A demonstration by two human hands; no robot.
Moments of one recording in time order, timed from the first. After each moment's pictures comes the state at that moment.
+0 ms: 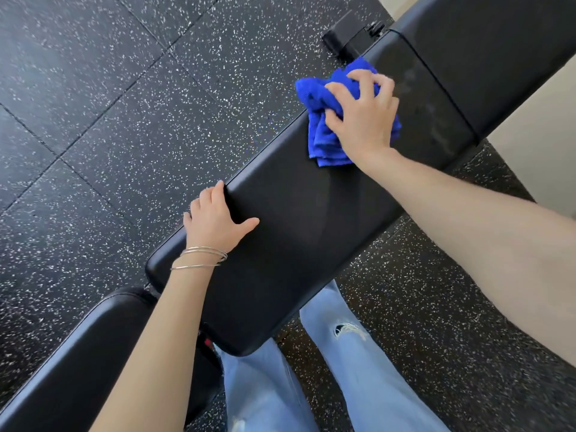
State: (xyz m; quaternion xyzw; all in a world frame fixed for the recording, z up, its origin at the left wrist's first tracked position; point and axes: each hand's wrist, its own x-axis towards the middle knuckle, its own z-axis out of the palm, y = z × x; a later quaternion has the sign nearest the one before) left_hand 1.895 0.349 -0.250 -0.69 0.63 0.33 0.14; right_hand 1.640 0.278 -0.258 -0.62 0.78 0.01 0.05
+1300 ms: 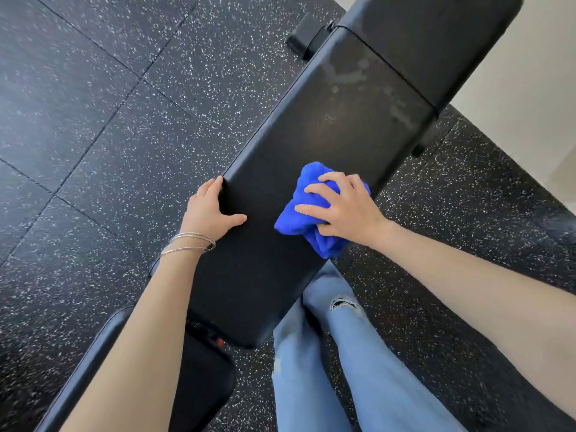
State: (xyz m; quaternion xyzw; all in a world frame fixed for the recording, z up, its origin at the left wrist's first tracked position) left_hand 1.895 0.326 -0.250 -0.60 0.66 0.42 0.11; right_hand 1.641 0.425 -0.243 -0.83 0.56 0.02 0.05
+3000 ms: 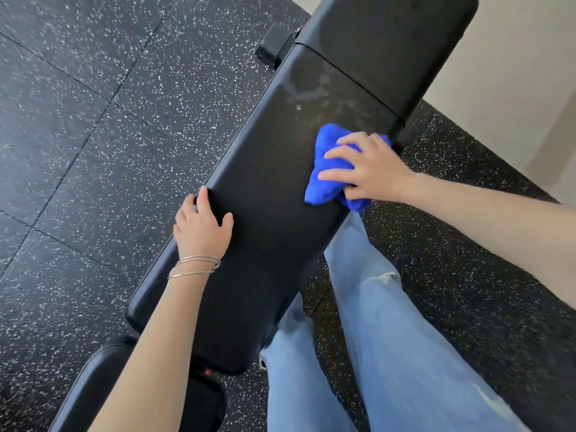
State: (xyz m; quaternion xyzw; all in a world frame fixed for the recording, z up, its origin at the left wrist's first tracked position) left_hand 1.834 0.333 -0.239 -0.66 0.67 0.31 0.12; right_hand 1.521 0.381 -0.237 -0.85 0.52 0.09 0.05
